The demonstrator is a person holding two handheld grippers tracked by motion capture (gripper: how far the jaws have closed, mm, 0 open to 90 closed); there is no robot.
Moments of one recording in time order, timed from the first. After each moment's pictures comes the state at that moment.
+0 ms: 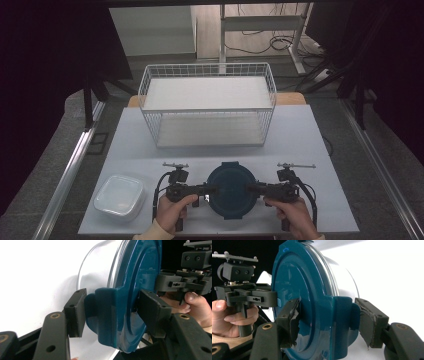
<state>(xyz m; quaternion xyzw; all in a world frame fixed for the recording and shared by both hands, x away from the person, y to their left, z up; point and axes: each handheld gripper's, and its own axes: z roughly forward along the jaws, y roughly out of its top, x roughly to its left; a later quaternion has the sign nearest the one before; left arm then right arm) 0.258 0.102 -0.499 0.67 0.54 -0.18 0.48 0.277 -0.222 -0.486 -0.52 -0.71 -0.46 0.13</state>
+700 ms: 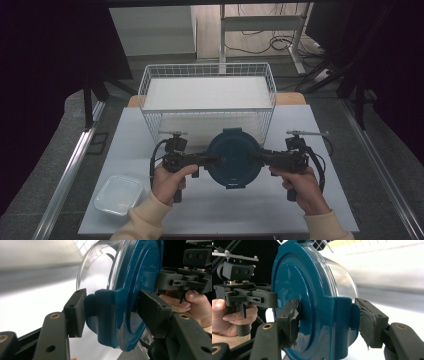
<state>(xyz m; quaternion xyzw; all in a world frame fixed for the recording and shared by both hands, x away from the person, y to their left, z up) 0.293 0.104 -0.400 0.69 0.51 -0.11 0.51 0.313 -0.219 -0.395 -0.47 -0.71 -0.52 0.07</state>
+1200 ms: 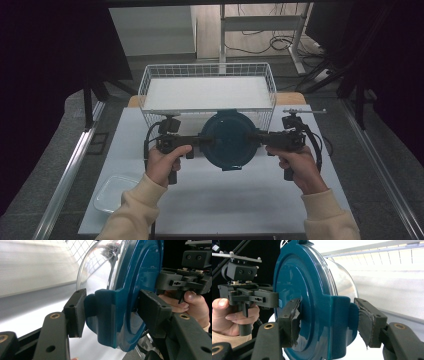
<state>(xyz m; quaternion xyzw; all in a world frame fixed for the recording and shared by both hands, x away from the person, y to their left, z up) 0.319 0.120 -0.373 0.68 0.50 -0.11 0.52 0.345 -0.206 -0.360 -0.45 -0.72 -0.53 0.06</state>
